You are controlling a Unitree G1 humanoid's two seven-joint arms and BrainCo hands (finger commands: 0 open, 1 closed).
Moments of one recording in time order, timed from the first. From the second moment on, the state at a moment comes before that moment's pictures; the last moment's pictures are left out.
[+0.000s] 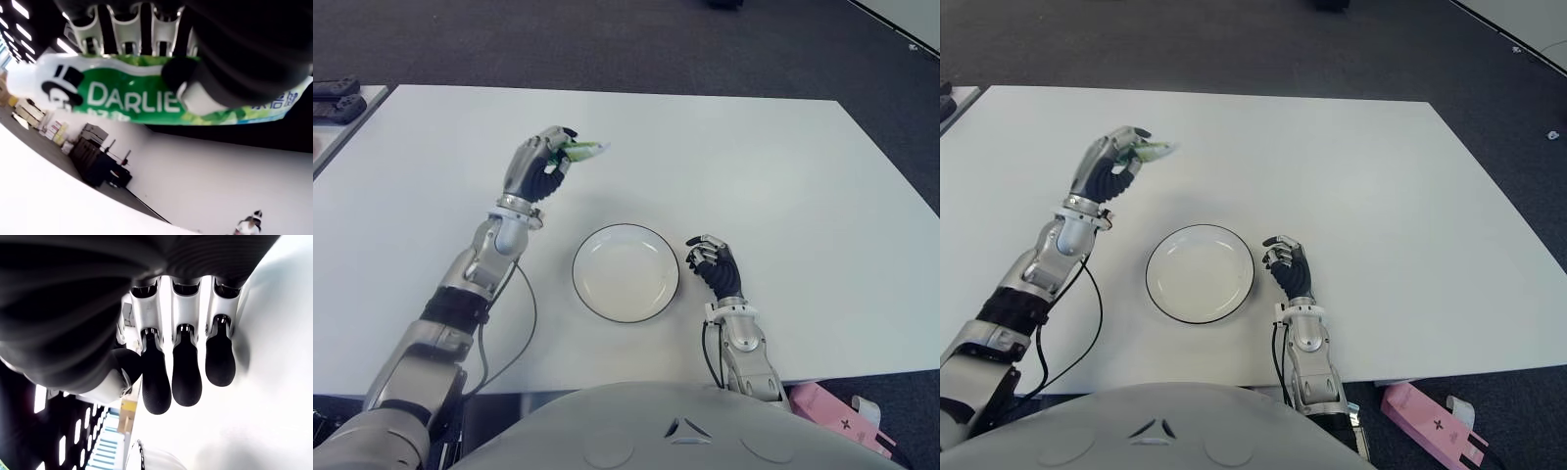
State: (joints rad) left arm -0.21 0.43 -0.25 0.29 0.51 -0.43 0.31; right arm 0.31 -0.02 0.11 -0.05 -0.20 -0.04 -0.10
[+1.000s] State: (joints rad) left arm -0.17 0.52 -0.57 0.25 1.09 -0.74 0.45; right arm 0.31 -0.02 0.12 -0.04 -0.20 -0.05 -0.11
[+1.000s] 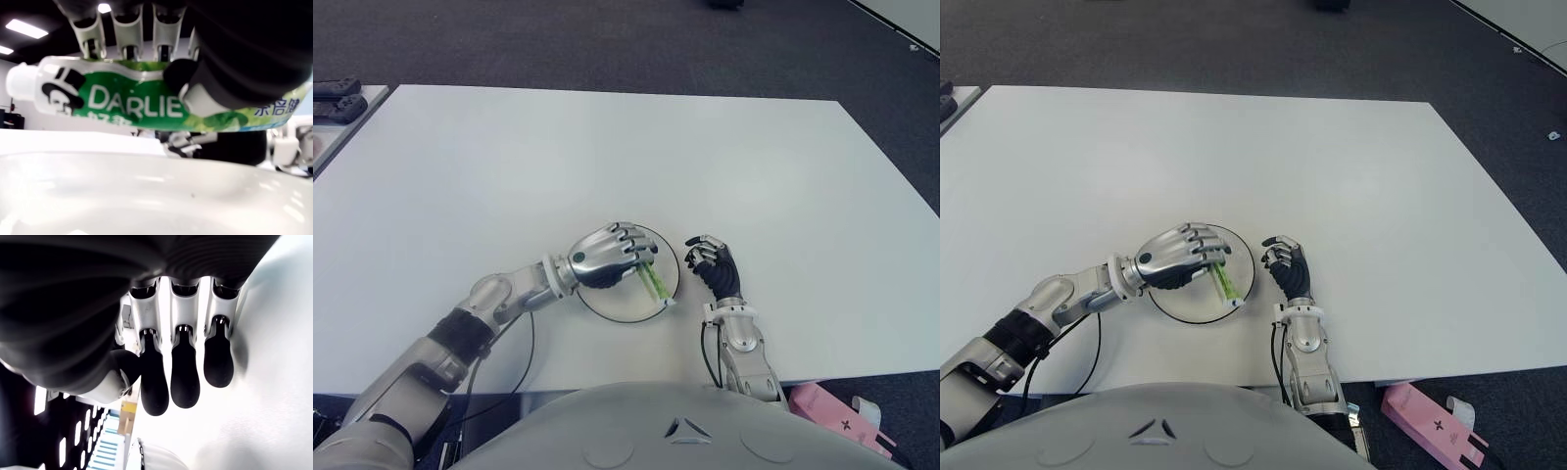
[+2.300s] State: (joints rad) left arm -0.09 0.55 -0.59 0.10 1.07 -0.51 0.27; right arm 0.31 -0.03 0.13 -0.05 -0.20 -0.04 -0.11
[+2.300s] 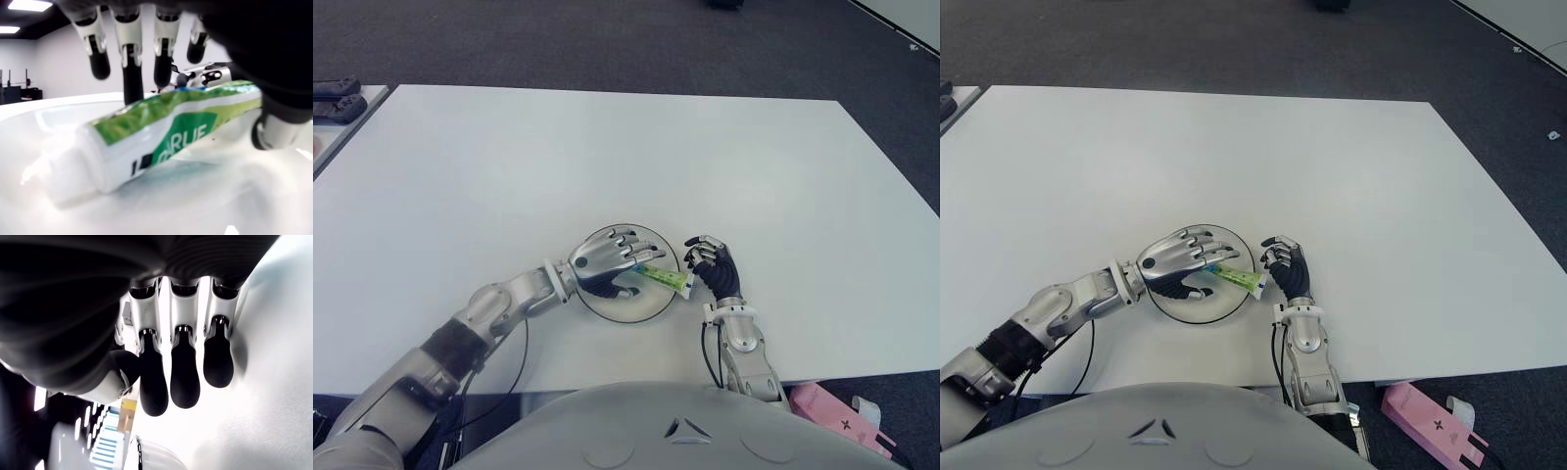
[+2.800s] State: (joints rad) left arm -0.04 0.54 -0.53 0.05 1.02 -0.45 0.25; right arm 0.31 -0.03 0.13 -0.05 -0.20 -0.04 -0.11
